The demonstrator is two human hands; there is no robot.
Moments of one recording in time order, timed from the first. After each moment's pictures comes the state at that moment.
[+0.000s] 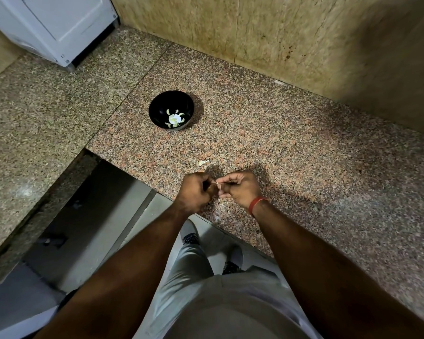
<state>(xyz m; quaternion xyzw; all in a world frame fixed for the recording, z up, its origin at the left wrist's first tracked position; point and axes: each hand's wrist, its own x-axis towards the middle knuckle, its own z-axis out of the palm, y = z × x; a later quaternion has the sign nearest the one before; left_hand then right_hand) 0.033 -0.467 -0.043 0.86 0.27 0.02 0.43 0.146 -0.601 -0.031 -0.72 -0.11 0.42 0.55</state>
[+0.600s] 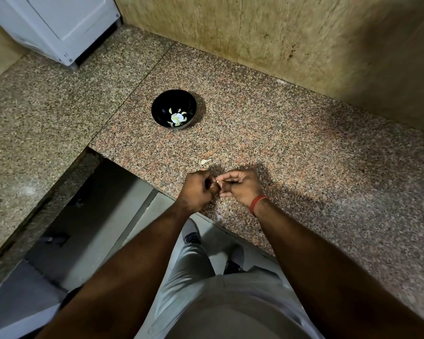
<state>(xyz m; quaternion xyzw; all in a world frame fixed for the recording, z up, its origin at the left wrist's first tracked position) 0.031 -0.466 -0.041 0.86 0.26 0.02 0.44 0.144 -0.598 -0.029 -0.70 -0.11 0.44 0.56</state>
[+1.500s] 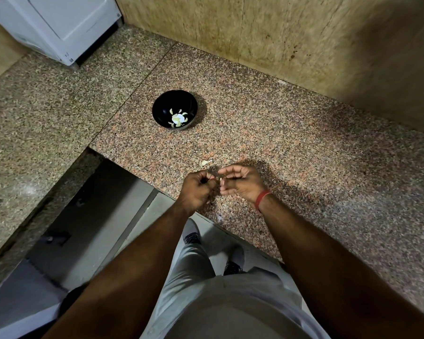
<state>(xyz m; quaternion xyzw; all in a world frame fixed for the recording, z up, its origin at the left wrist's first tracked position) 0.034 -0.469 -0.039 0.66 0.39 0.04 0.65 0.162 -0.595 -0.030 -0.65 -0.11 0.48 0.58</state>
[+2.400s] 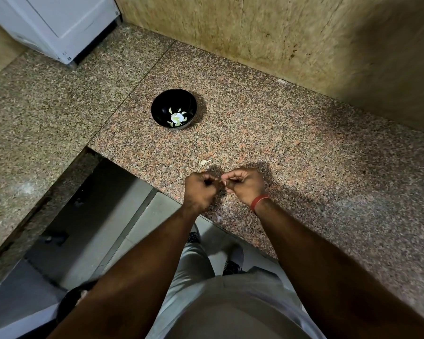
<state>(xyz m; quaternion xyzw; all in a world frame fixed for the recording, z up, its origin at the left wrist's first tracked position) 0.045 -0.481 -0.050 0.73 0.43 0.07 0.53 0.154 -0.596 -0.038 -0.77 -0.14 0.36 0.51</state>
